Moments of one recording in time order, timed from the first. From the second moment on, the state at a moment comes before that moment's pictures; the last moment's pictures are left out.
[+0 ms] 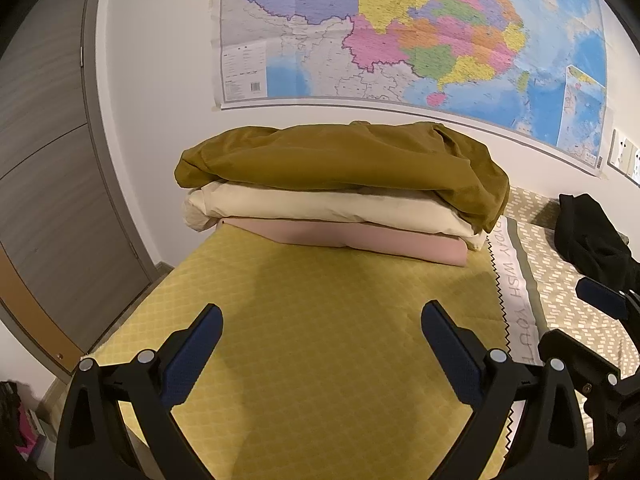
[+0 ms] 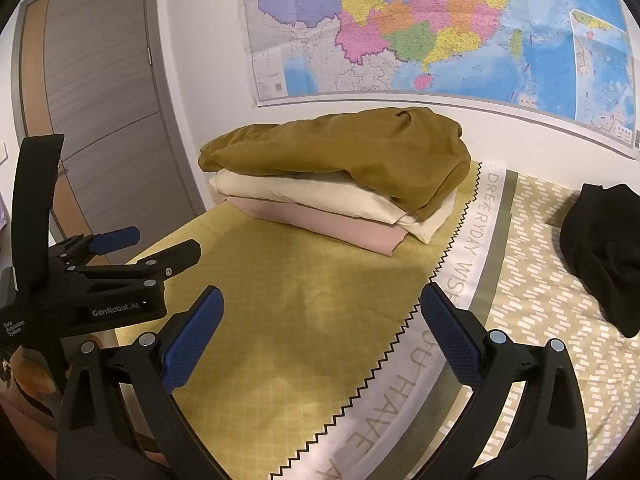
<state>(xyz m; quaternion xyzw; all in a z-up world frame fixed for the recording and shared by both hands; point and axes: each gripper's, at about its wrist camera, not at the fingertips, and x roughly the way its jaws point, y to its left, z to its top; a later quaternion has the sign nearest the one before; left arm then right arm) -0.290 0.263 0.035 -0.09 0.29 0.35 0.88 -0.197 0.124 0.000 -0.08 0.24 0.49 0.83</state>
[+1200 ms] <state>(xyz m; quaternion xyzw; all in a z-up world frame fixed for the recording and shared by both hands) -0.288 0.257 0.031 -0.09 0.30 0.35 0.88 -0.197 0.124 0.002 -0.08 0.24 0.49 0.83</state>
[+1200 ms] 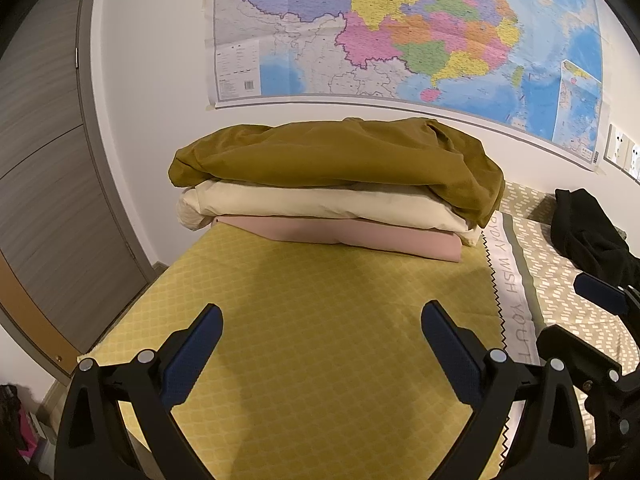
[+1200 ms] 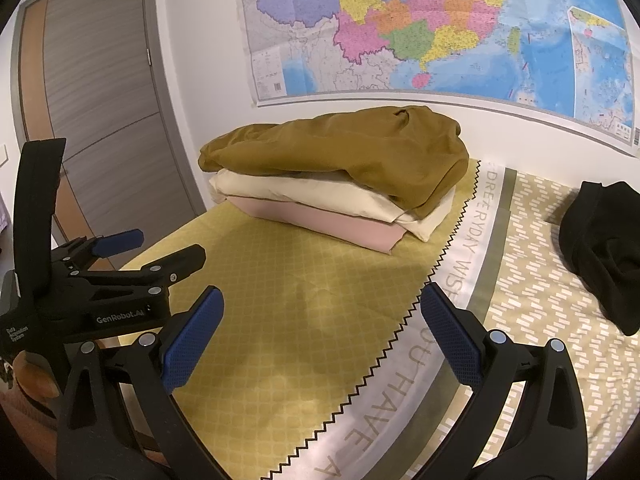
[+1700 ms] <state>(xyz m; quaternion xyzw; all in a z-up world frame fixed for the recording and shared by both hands) -0.286 0.254 0.032 -0.09 0.30 0.35 0.88 -0.197 0.124 0.001 -0.08 0.24 0.49 0.83</state>
